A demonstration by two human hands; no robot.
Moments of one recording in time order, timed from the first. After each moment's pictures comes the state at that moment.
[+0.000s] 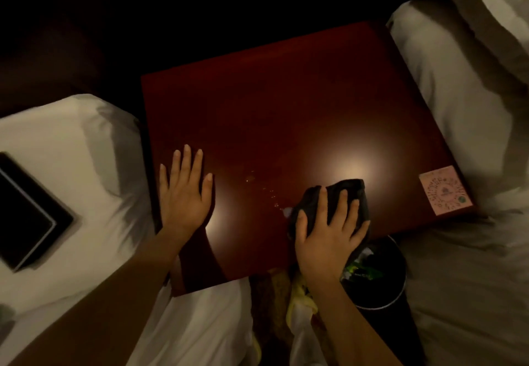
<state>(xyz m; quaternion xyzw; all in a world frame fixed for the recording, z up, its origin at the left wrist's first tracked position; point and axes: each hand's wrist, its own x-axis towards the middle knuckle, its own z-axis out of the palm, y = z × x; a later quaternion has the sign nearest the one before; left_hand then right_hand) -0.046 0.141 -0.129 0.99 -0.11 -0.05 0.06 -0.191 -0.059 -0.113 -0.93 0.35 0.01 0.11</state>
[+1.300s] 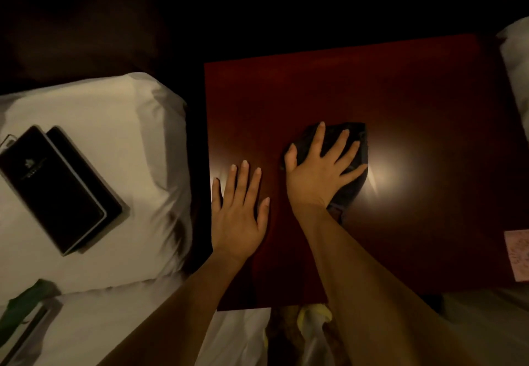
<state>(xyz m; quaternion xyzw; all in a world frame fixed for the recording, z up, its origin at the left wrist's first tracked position) -0.062 0.148 -0.129 0.99 -0.10 -0.06 0.05 -0.004 0.012 -0.123 -0.94 0.31 0.00 0.13</state>
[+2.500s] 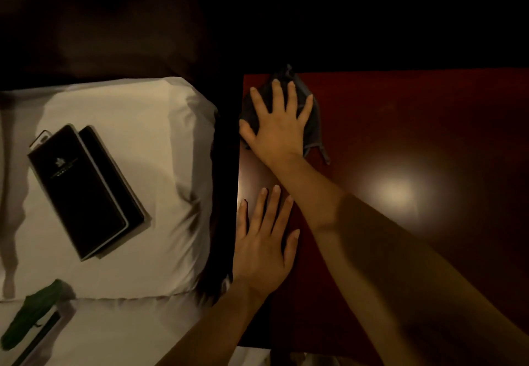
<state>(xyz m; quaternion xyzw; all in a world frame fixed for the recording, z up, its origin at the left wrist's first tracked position) -0.062 0.143 -0.120 0.99 -0.11 -0.11 0.07 0.120 0.081 -0.114 -0.99 -0.04 0.05 0.15</state>
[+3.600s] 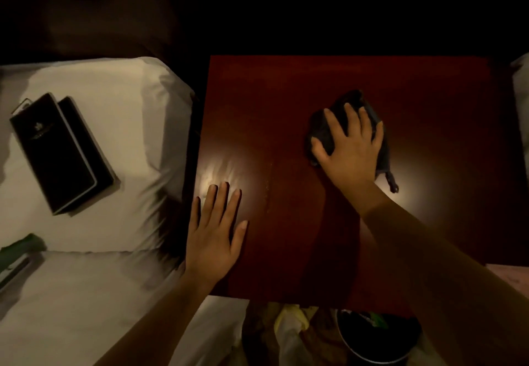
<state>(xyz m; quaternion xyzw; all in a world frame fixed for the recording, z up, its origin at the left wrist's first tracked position) -0.117 0.140 -0.121 0.99 -0.05 -0.10 0.02 0.024 -0.108 -0.124 -0.99 0.02 0.00 0.13</state>
